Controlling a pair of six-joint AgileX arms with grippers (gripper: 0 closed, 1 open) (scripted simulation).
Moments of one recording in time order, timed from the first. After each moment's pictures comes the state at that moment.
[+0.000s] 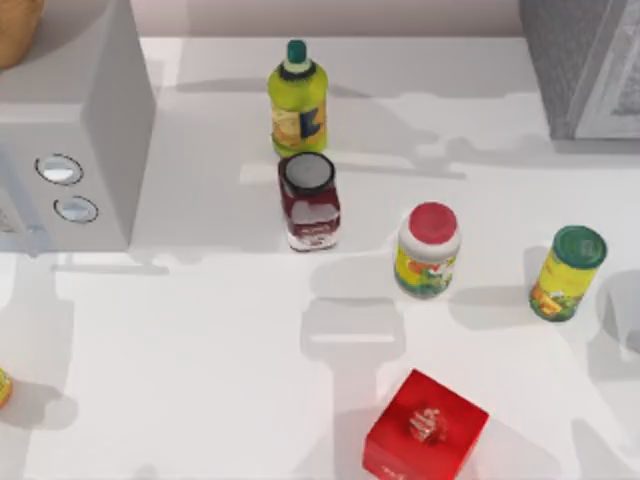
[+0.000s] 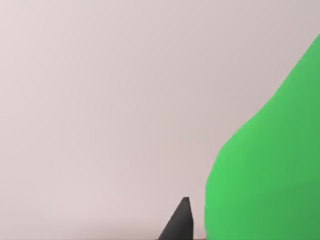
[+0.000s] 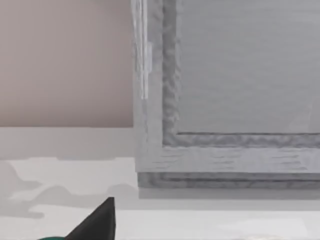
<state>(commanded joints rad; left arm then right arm) 0.13 1.75 2.19 -0.73 0.09 0.06 0.00 0.00 0.00 0.00 0.00 0.00</state>
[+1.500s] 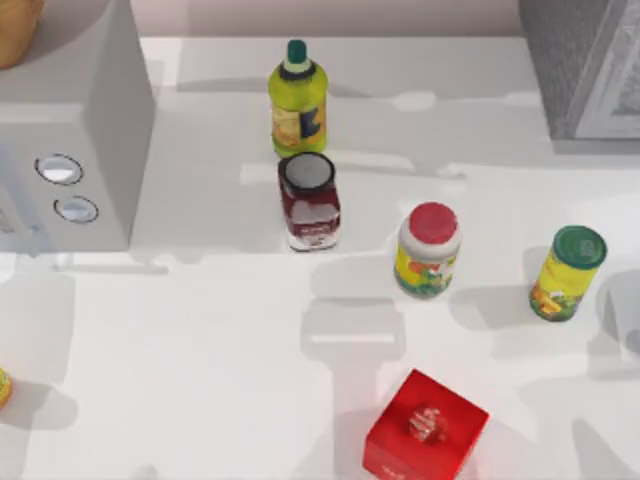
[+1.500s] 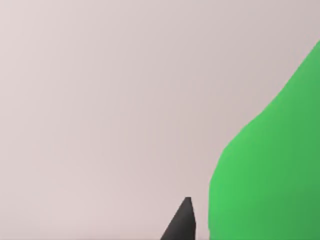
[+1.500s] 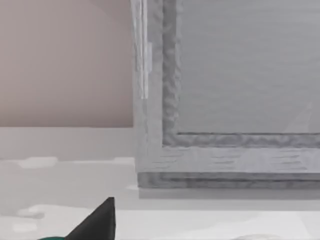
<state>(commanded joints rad) 0.13 1.81 2.06 -0.53 0.09 0.05 0.00 0.00 0.00 0.00 0.00 0.00</state>
